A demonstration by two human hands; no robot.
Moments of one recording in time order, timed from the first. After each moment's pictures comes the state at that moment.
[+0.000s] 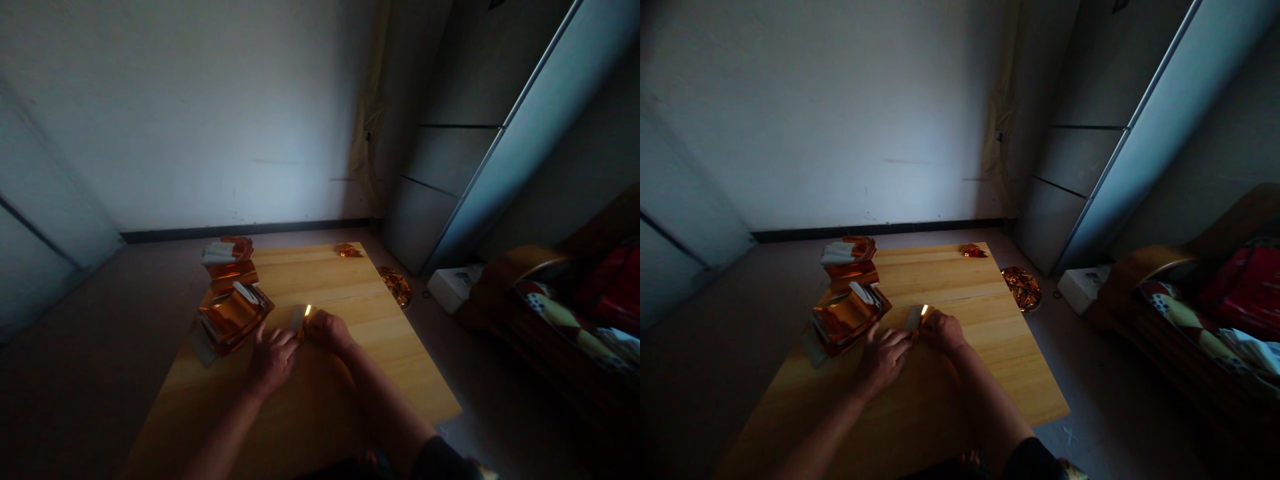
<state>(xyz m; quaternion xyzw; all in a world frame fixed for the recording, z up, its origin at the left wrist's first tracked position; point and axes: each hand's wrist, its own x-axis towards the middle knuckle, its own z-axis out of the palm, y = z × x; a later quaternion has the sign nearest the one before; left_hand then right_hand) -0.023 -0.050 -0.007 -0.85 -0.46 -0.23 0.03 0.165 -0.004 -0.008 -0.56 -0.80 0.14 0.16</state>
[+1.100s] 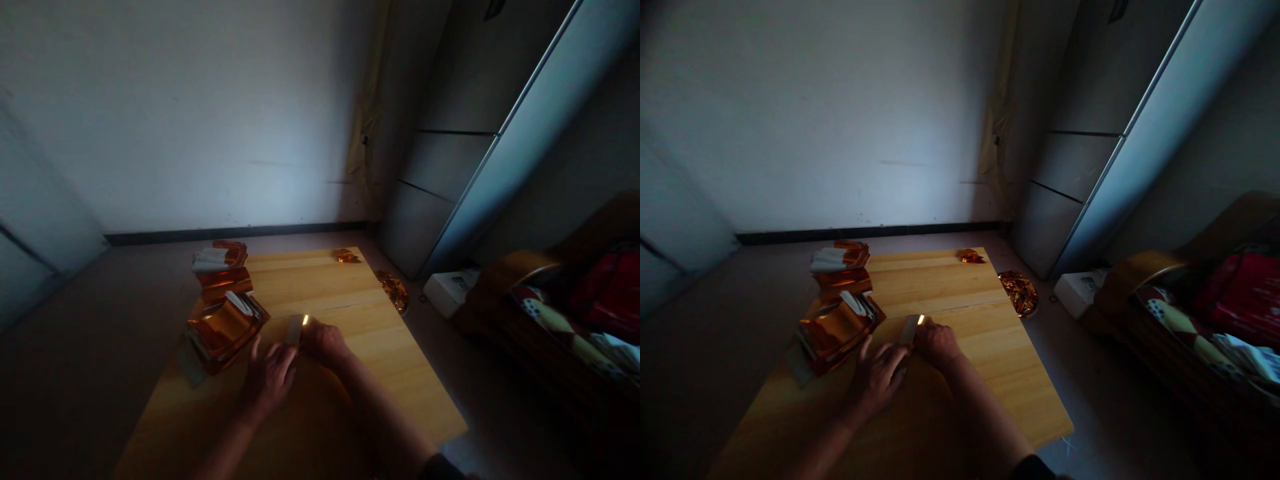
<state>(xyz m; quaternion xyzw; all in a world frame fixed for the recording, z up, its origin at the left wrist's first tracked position) -0.019 -0.055 -0.014 -0.84 -0.47 -0.26 0.01 0.151 -0.006 0.011 -0.54 -0.83 0.09 0.06</state>
